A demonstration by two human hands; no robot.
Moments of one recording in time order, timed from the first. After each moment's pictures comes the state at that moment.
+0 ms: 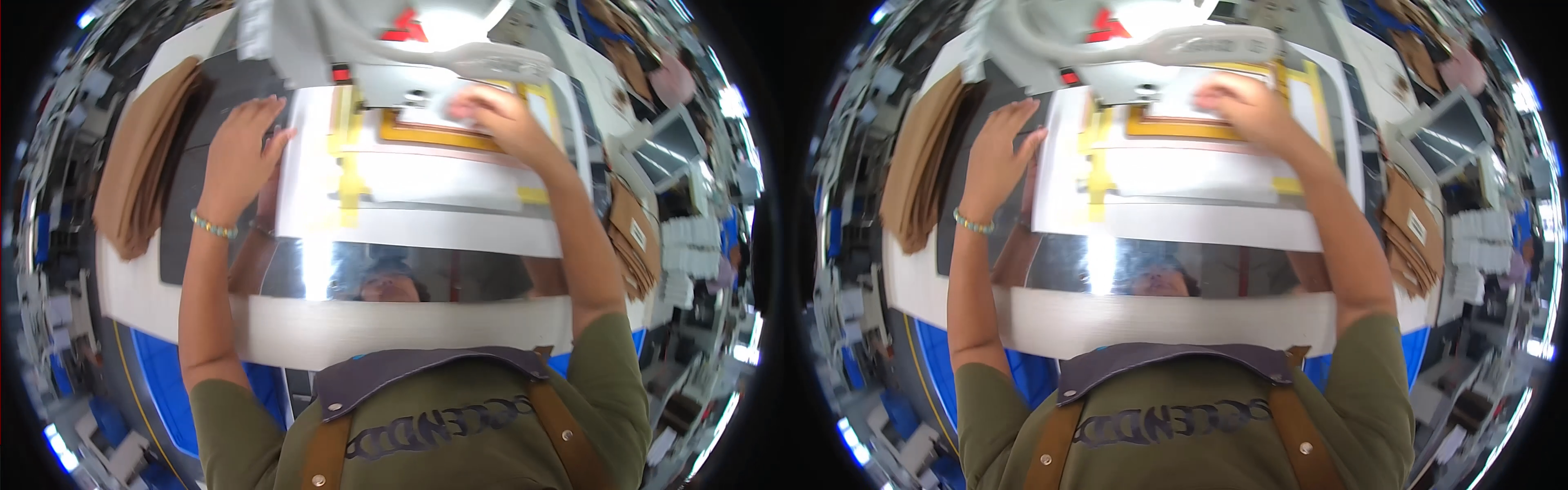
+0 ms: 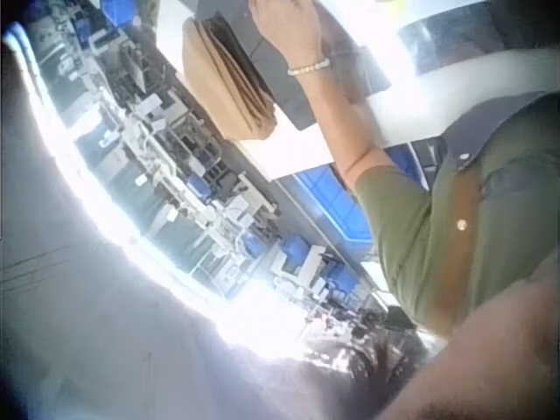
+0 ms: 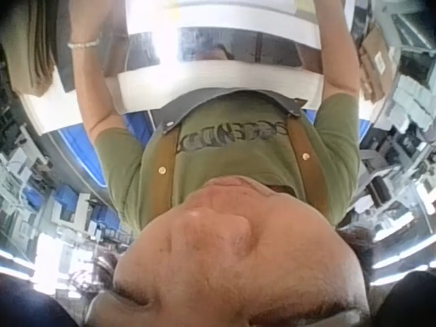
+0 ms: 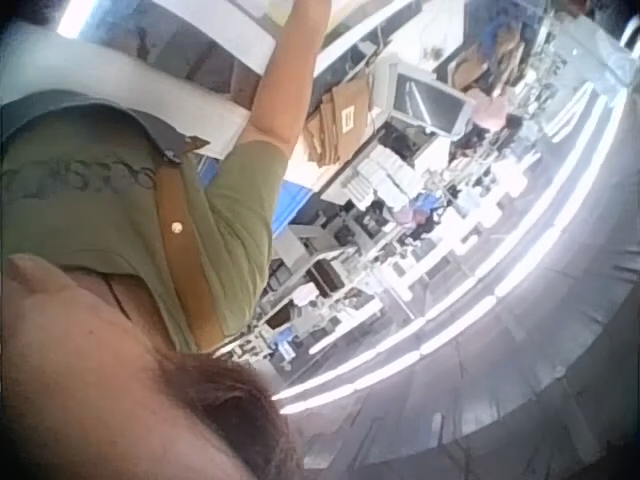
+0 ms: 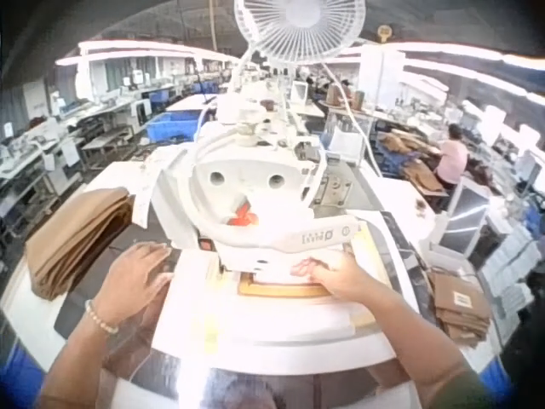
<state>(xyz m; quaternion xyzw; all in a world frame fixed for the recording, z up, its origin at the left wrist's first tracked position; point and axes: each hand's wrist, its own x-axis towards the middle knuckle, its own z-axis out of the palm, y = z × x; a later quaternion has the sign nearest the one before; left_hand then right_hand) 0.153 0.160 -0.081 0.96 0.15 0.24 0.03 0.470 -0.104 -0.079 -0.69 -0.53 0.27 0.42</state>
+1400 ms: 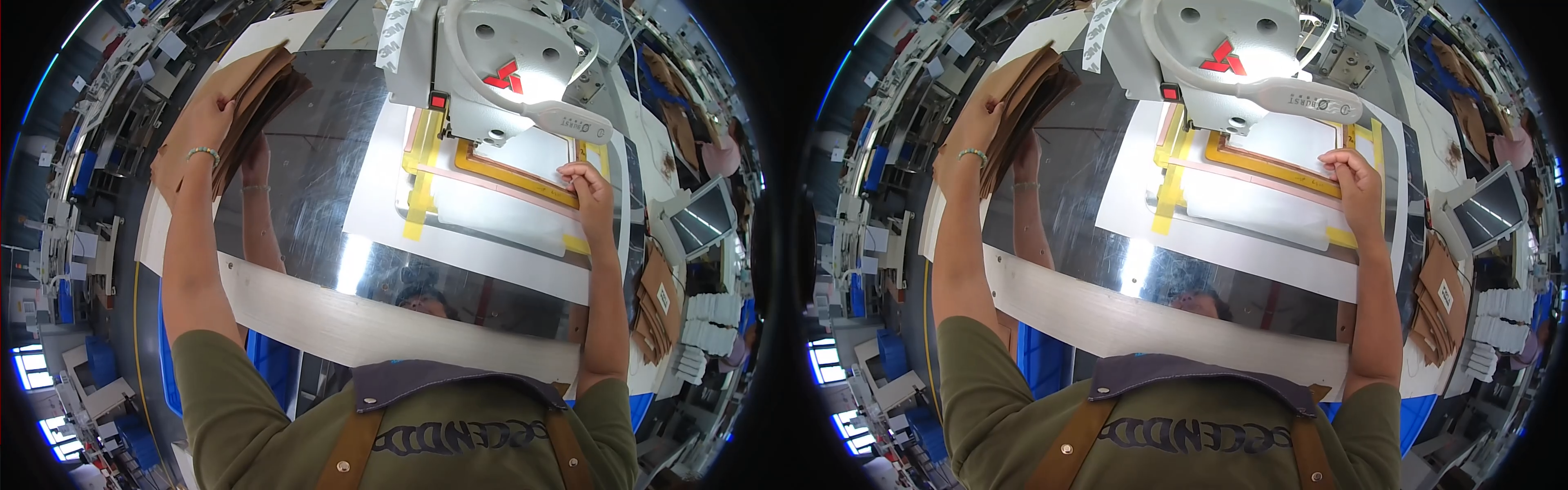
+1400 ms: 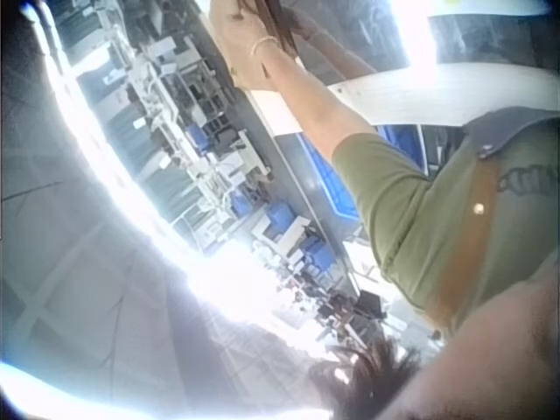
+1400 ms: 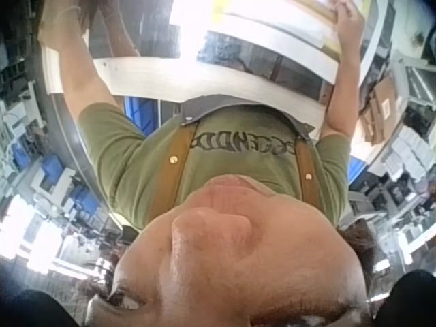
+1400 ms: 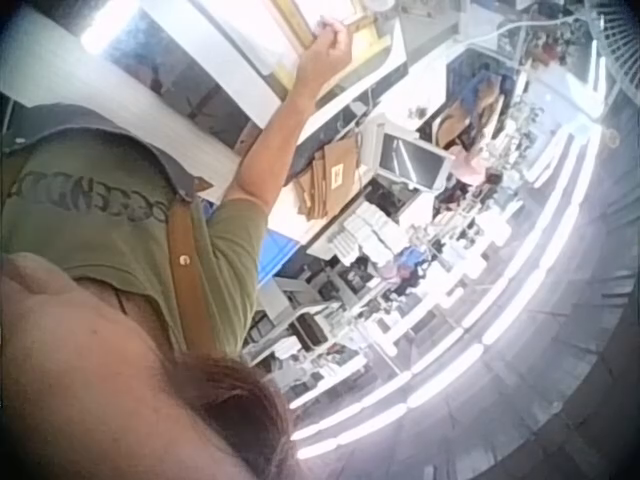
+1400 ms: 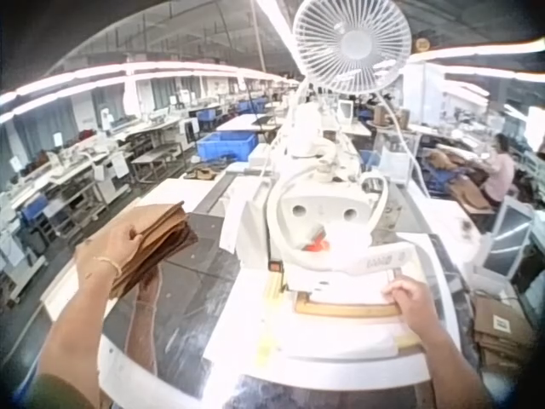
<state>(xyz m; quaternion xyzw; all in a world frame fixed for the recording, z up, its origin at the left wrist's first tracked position) 0.035 0.380 -0.083 0.84 0.48 0.25 0.01 0.489 -0.167 -0.113 -0.72 -0.43 0.15 0.52</state>
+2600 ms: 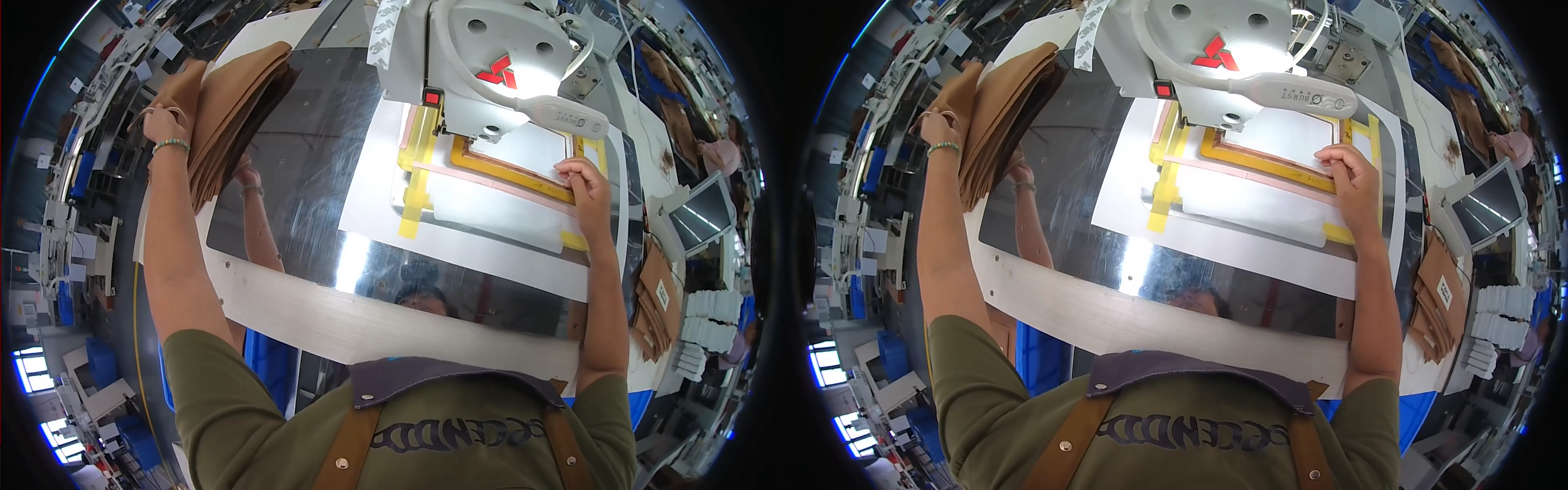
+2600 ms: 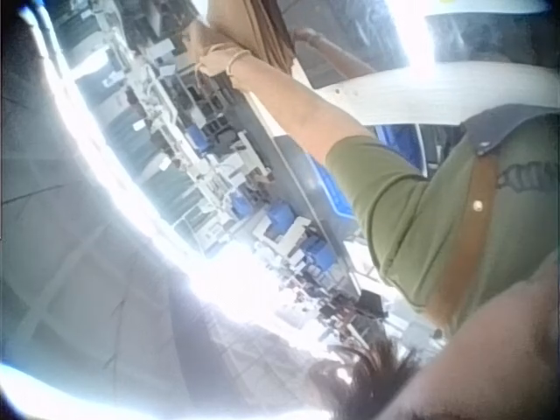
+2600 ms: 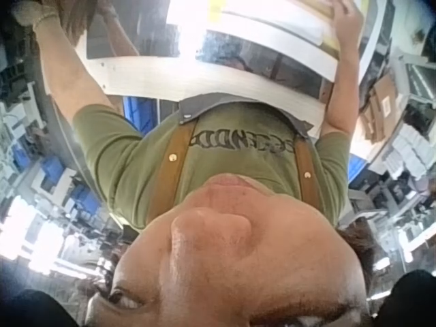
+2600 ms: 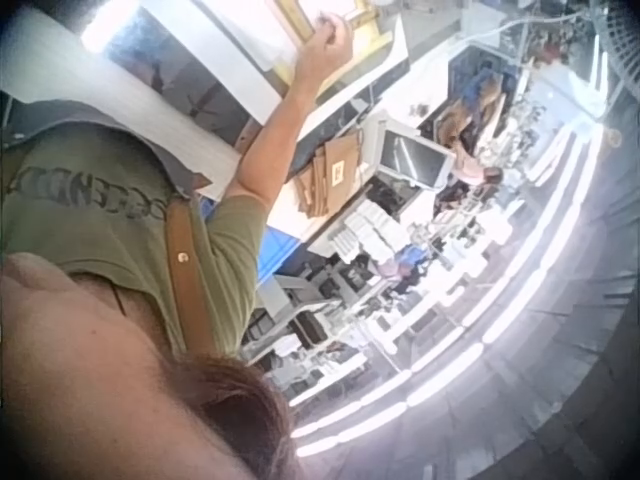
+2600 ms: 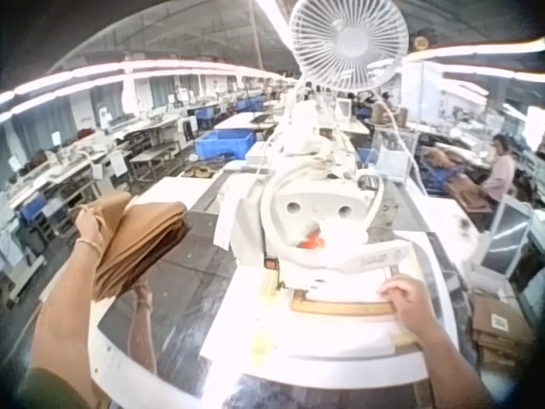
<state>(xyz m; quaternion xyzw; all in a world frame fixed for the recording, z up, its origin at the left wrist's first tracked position) -0.042 0.457 -0.043 0.38 0.44 0.72 0.38 0.478 -0.156 -0.105 -0.71 -0.49 0.10 0.50</state>
